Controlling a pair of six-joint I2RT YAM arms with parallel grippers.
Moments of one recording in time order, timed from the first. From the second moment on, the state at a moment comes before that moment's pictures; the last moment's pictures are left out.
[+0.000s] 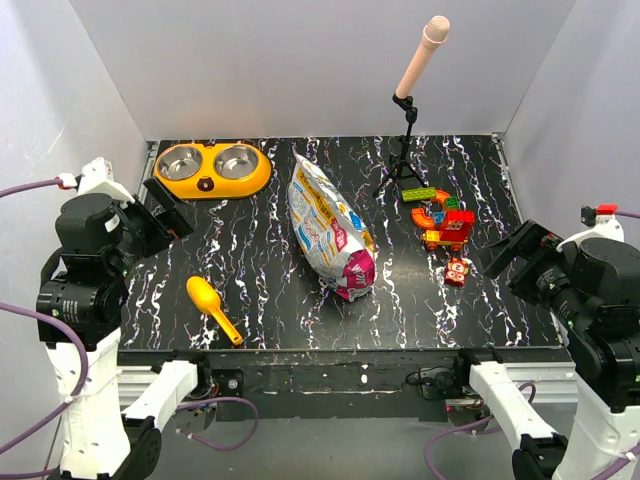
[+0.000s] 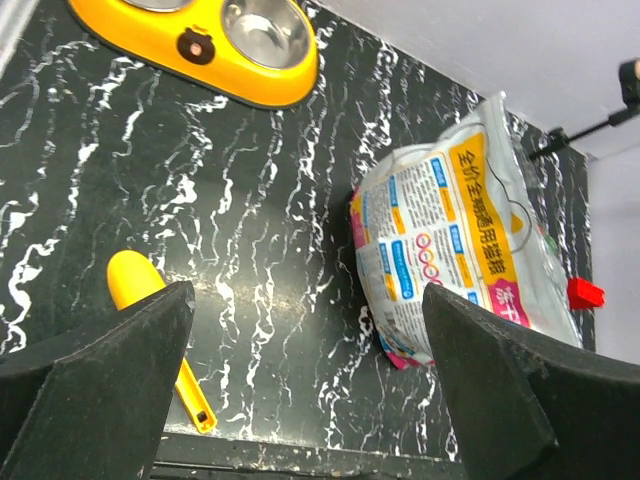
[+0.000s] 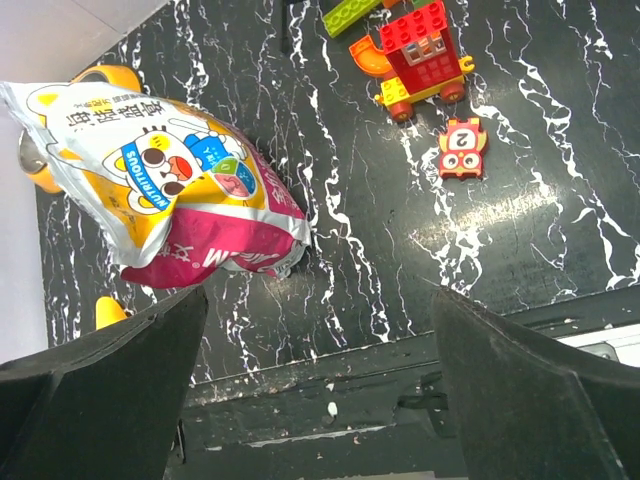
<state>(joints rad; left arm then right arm) -0.06 0.88 1.62 -1.13 -0.06 -0.49 0.10 0.74 1.64 -1.44 0.01 0.57</state>
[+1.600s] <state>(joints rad) -0.53 1.24 1.38 -0.82 0.19 -1.14 0.69 1.67 2.07 -1.16 -0.19 0.47</state>
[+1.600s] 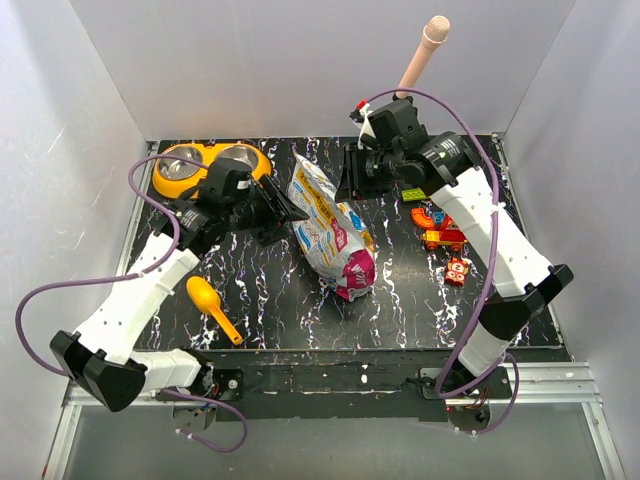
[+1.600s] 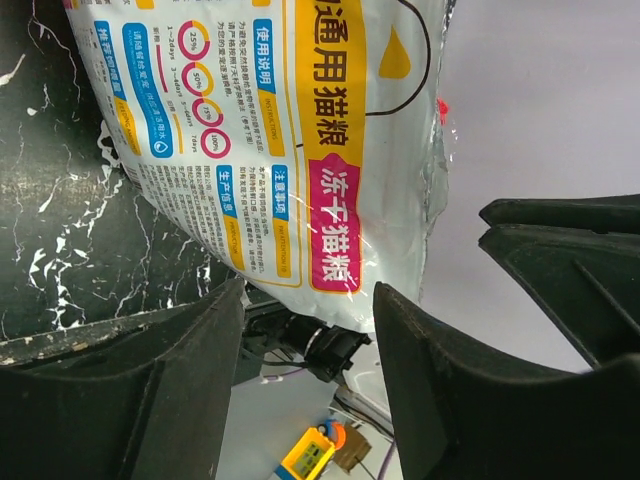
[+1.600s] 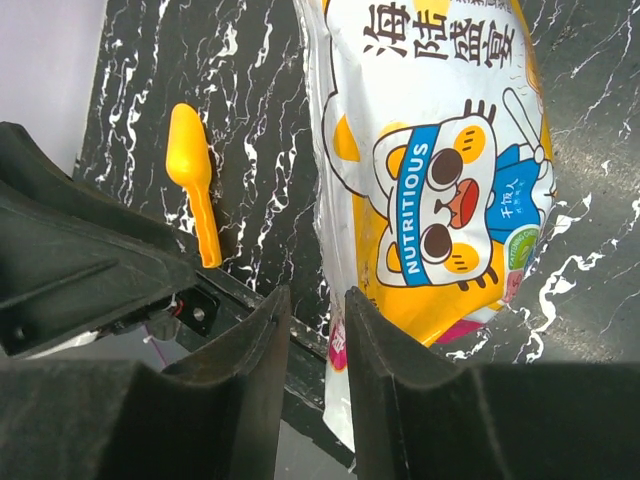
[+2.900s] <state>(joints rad) -0.58 1.40 1.45 -0.73 0.14 -1.10 0.71 1.78 2.06 -1.14 -0.24 0.43</state>
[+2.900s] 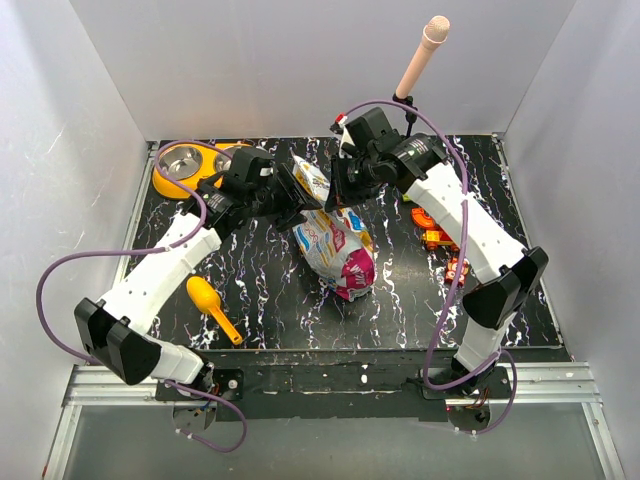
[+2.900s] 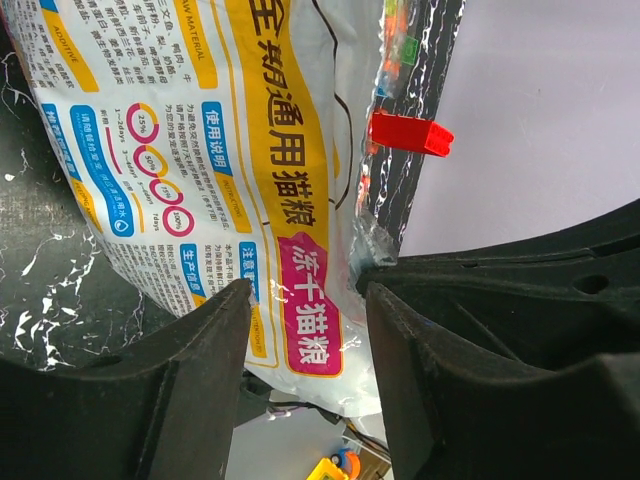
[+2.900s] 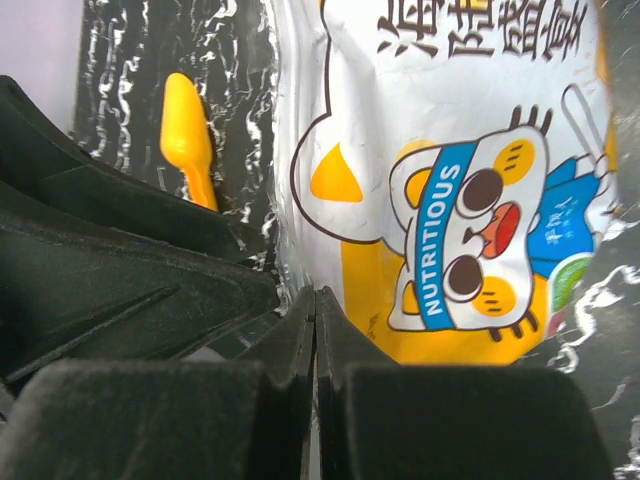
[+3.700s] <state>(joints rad) -0.58 1.41 1.42 -0.67 0.13 -1.12 0.70 1.71 1.92 -1.03 -0.27 0.68</state>
